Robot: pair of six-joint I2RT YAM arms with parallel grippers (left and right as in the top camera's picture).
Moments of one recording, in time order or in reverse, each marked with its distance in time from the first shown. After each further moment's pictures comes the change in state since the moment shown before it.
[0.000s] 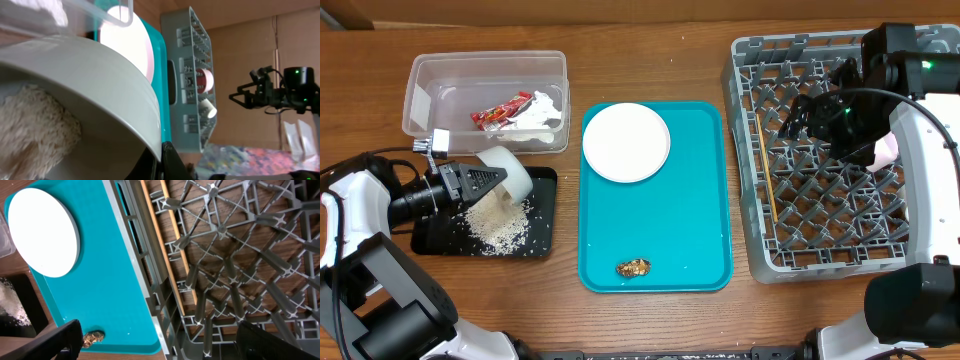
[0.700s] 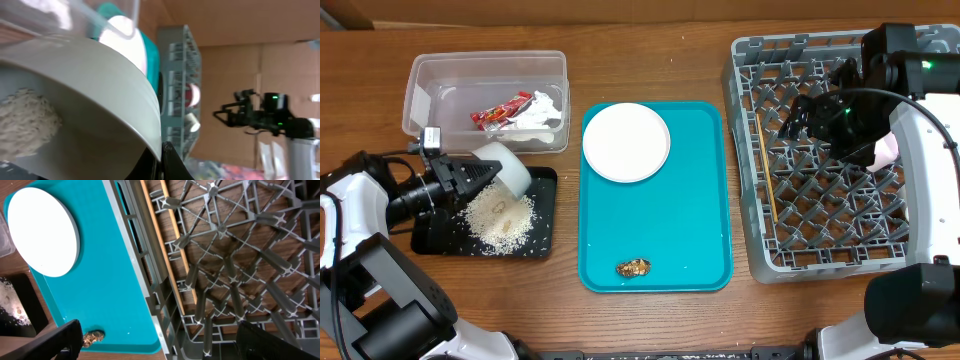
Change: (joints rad) left arm 0.015 0.000 -0.003 0.065 0.040 -0.201; right arm 0.000 0.000 0.000 -0.002 0.000 0.000
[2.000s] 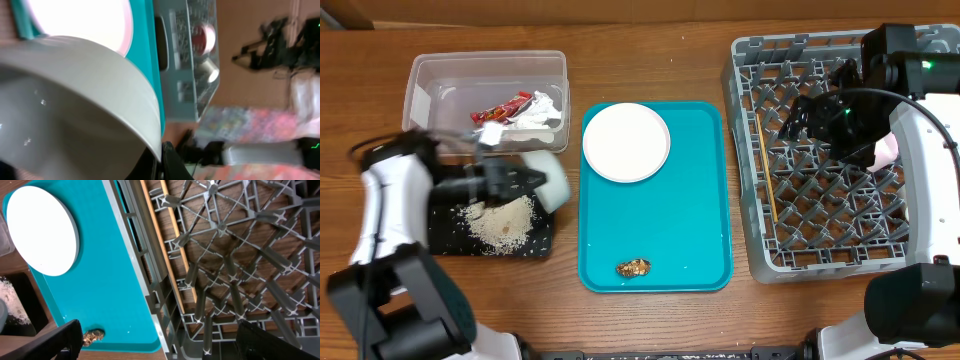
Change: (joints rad) left arm -0.265 -0.070 0.004 -0.090 -0.106 0.114; right arm 0.000 0.000 0.000 -0.006 0.000 0.001
